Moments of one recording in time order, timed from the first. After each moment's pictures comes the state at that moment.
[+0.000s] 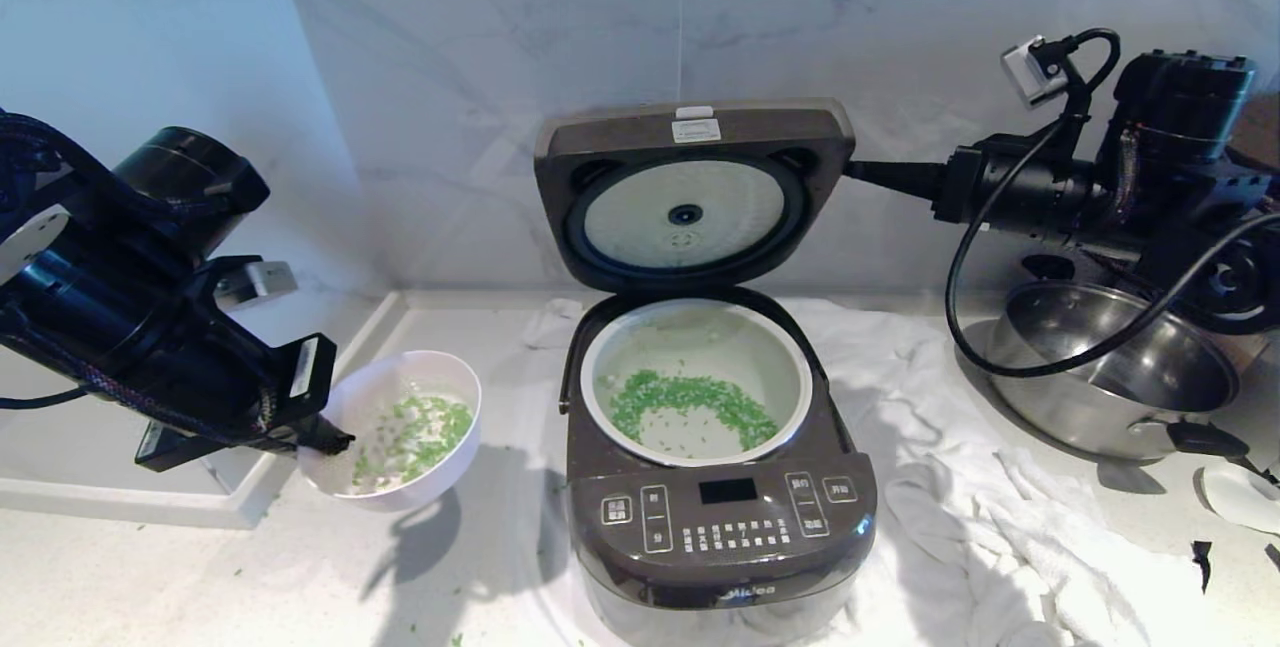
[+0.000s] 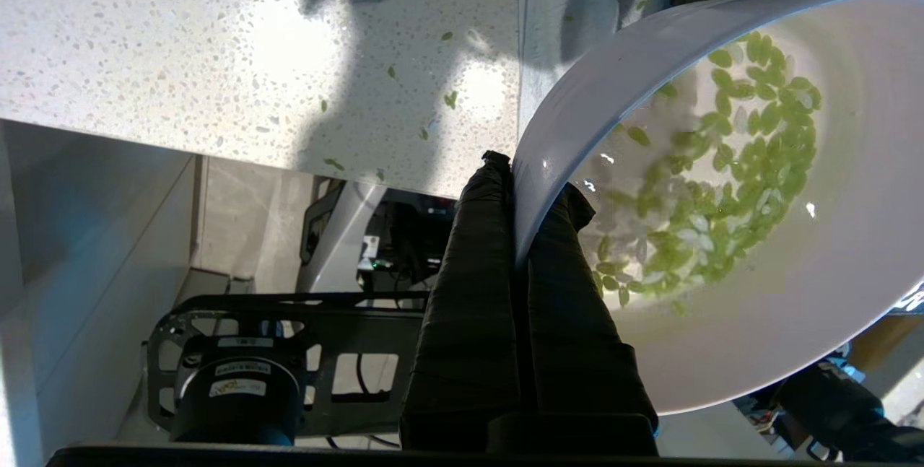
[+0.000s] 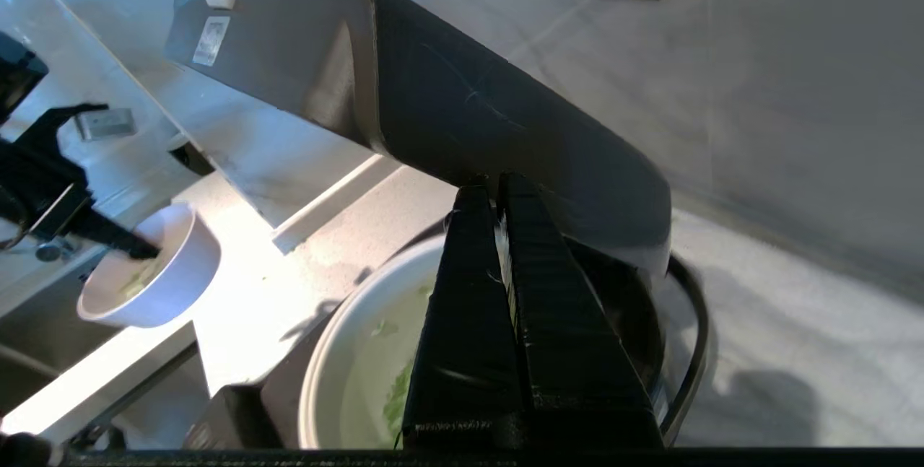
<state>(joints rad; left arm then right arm) -0.18 1.61 -1.41 0.97 -0.18 -0.44 0.12 1.83 -1.20 -0.64 0.79 0.26</state>
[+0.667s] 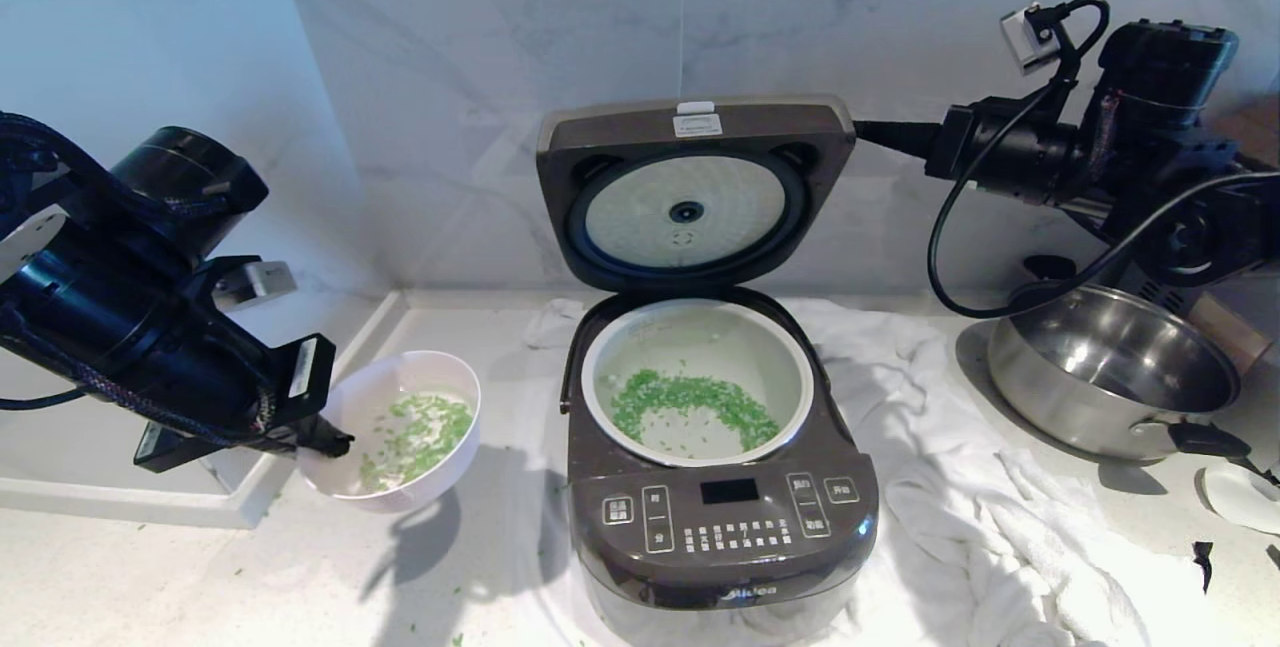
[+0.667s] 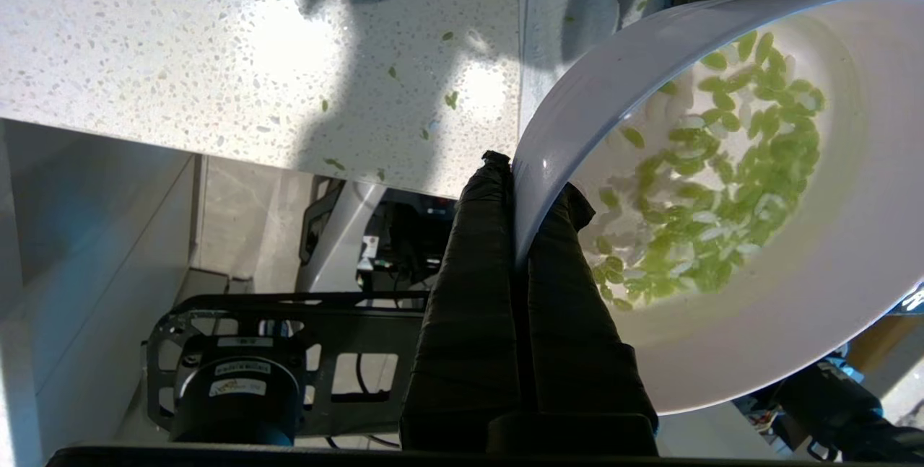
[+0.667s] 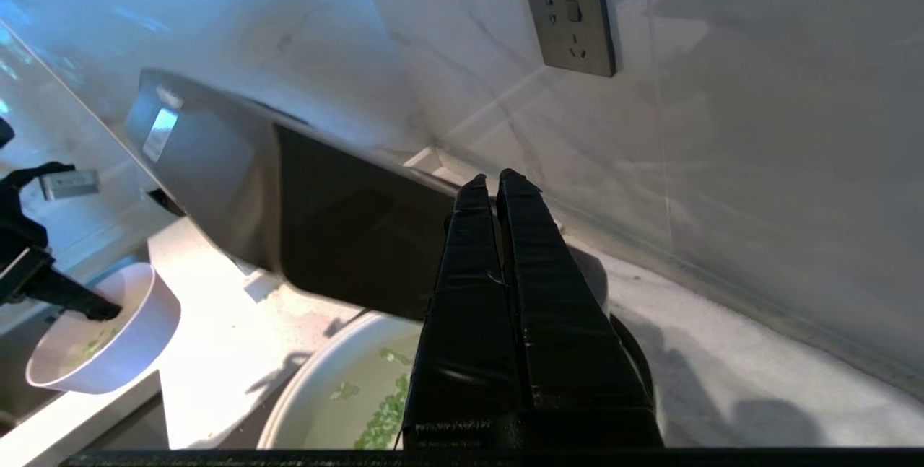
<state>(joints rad) -0.18 1.61 -1.41 0.97 -0.18 -0.44 0.08 1.92 -1.38 -0.64 0.79 0.31</state>
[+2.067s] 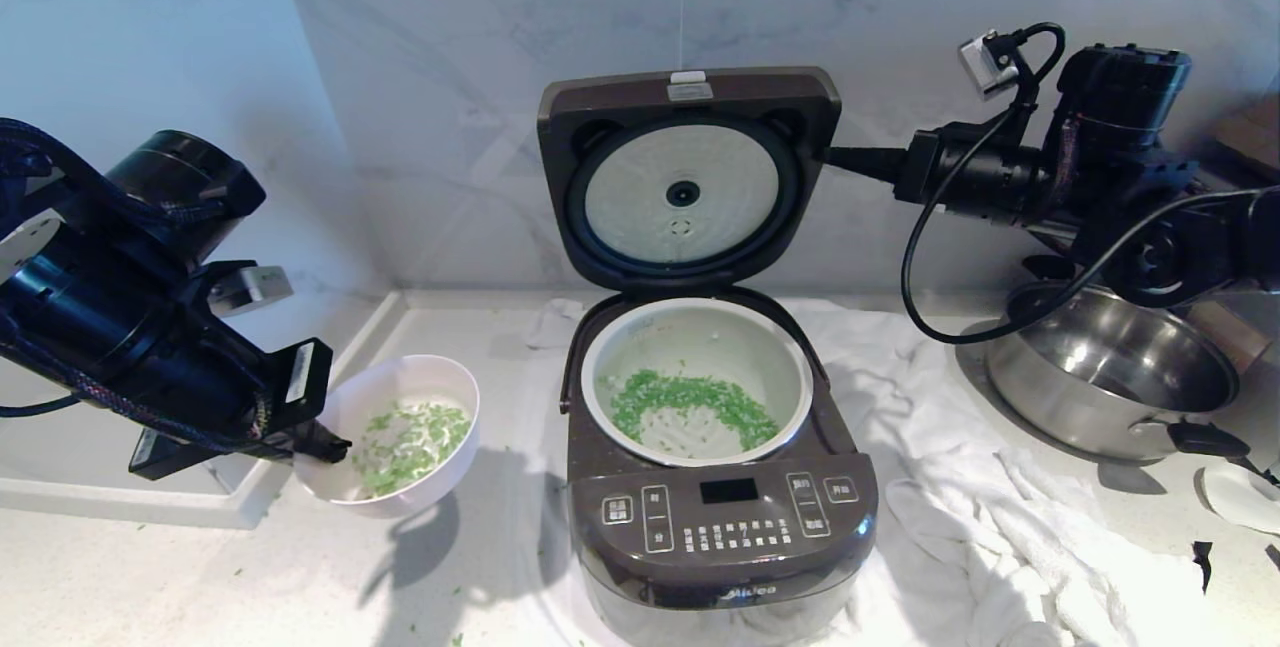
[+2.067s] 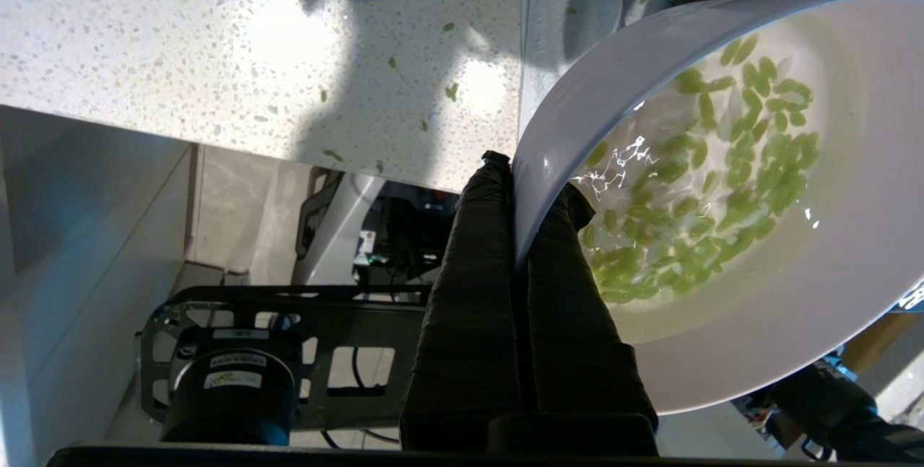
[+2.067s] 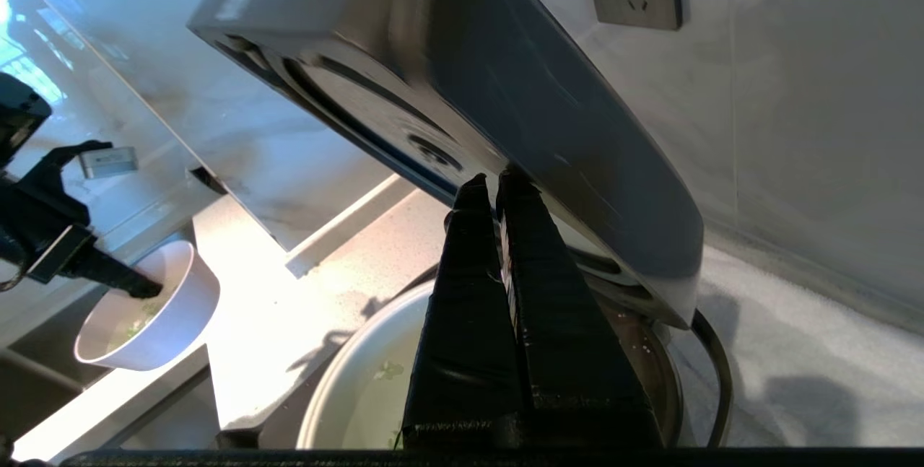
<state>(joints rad) -0.18 1.60 -1.40 0.97 -0.18 -0.46 0.13 1.94 -1.34 -0.65 0.79 0.32</state>
